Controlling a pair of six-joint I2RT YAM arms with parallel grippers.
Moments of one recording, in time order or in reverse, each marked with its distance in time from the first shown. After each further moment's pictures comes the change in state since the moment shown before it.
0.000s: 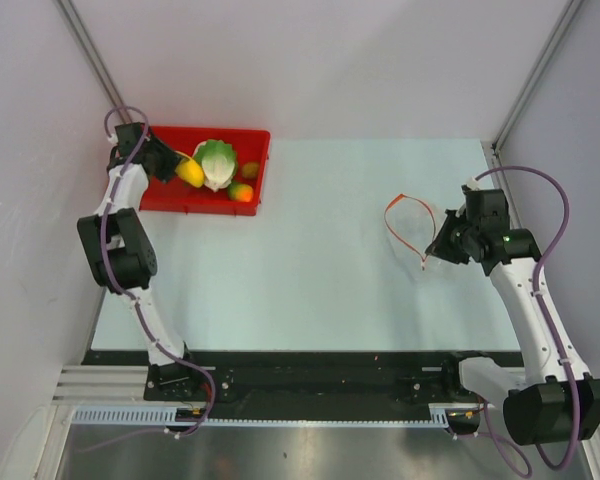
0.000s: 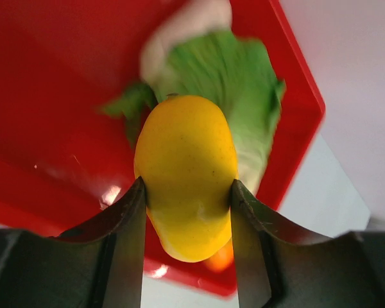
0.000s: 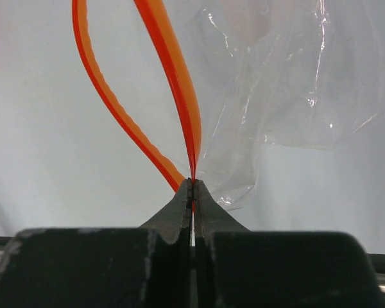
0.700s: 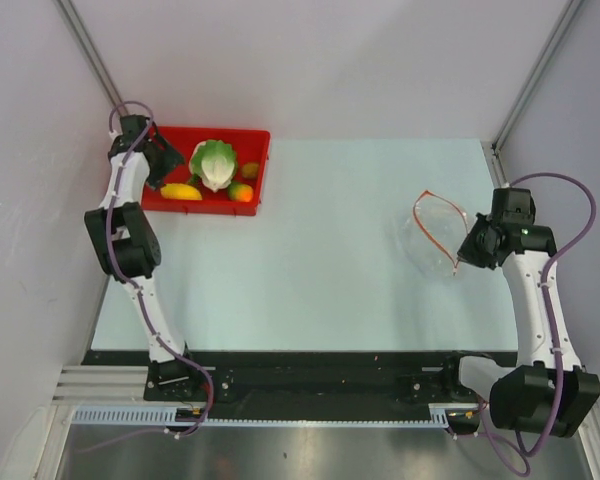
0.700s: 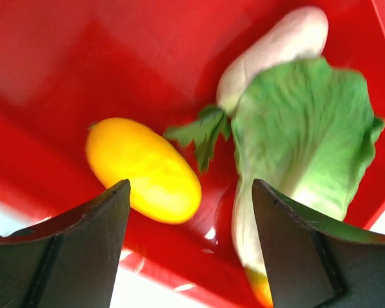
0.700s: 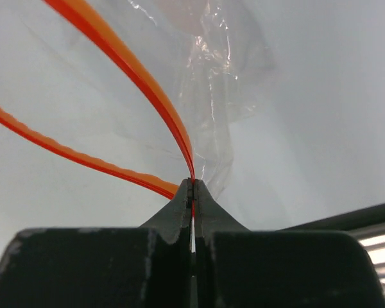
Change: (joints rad) left arm 0.029 0.240 0.348 -0.280 -0.157 0.106; right arm -0.191 0.052 0.015 -0.071 0.080 -0.033
